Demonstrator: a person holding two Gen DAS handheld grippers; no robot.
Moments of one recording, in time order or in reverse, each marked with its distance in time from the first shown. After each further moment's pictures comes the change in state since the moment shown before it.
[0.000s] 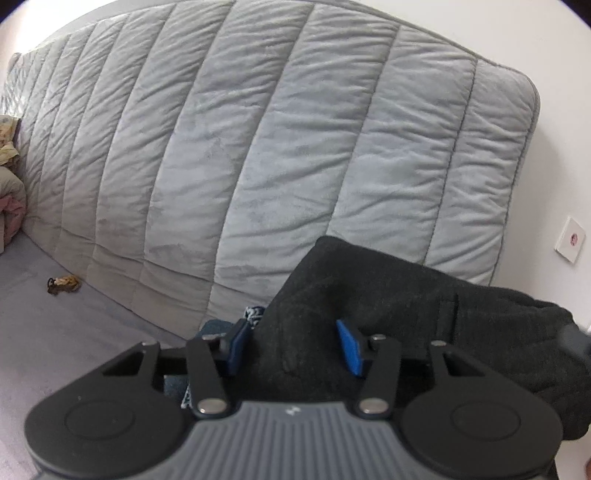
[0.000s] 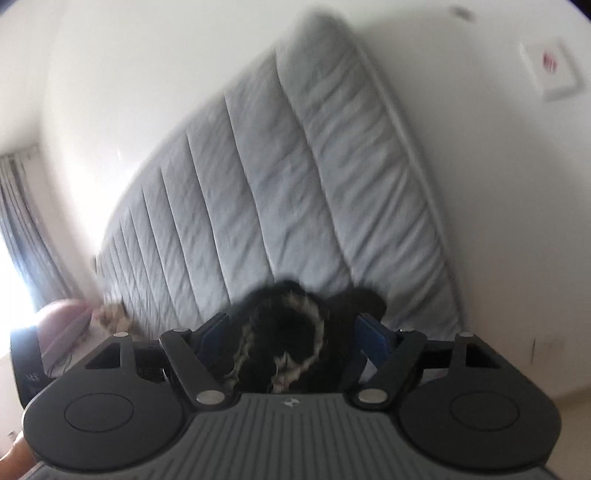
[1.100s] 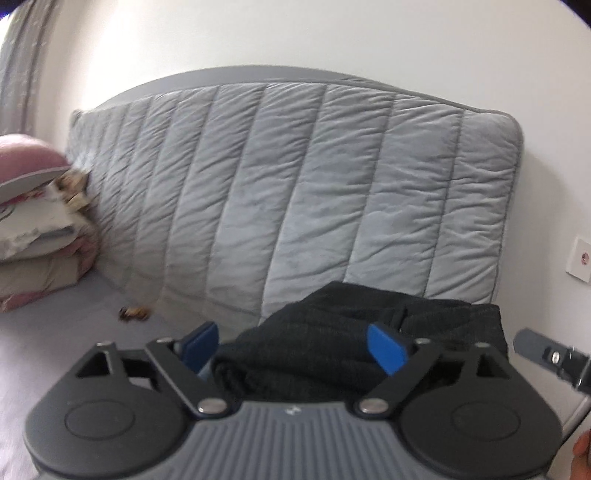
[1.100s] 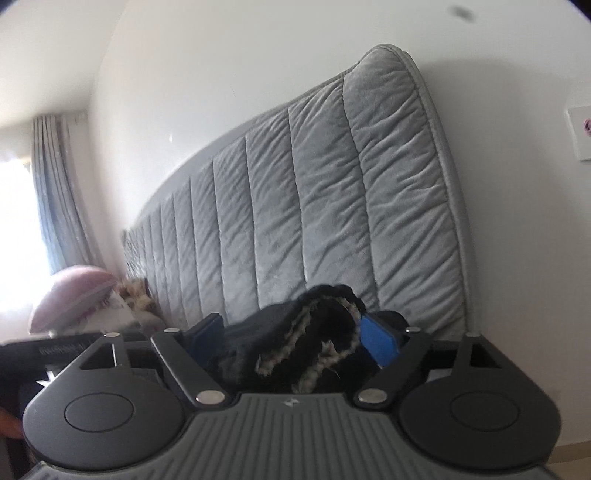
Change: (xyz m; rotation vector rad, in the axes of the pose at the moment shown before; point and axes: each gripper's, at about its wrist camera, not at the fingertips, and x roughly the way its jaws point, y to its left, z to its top) left arm -0.106 -0.057 -0.029 0.013 -0.147 0.236; right arm -0.023 0.018 -0.003 -0.173 0.099 0.058
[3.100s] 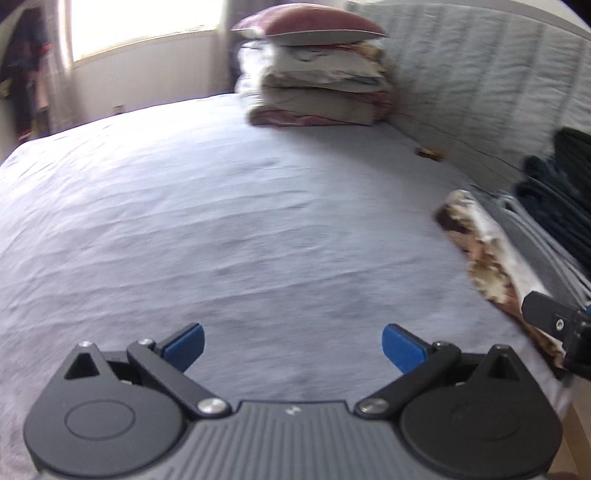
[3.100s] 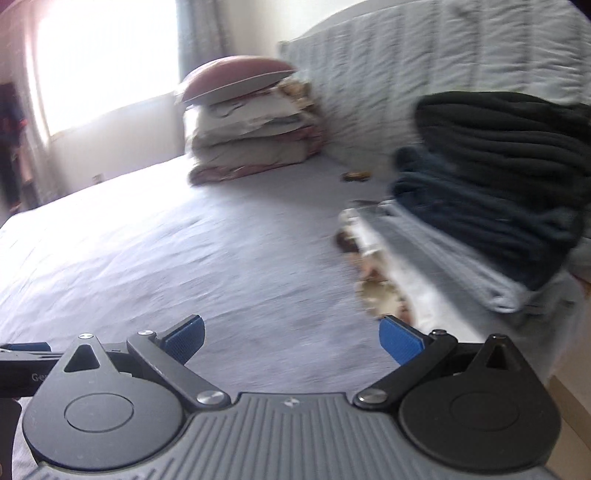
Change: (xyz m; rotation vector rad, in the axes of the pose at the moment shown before) left arm -0.256 0.131 -0.220 -0.343 0.295 0.753; right arm -0.102 0.207 -0.170 -0.352 0.503 0.395
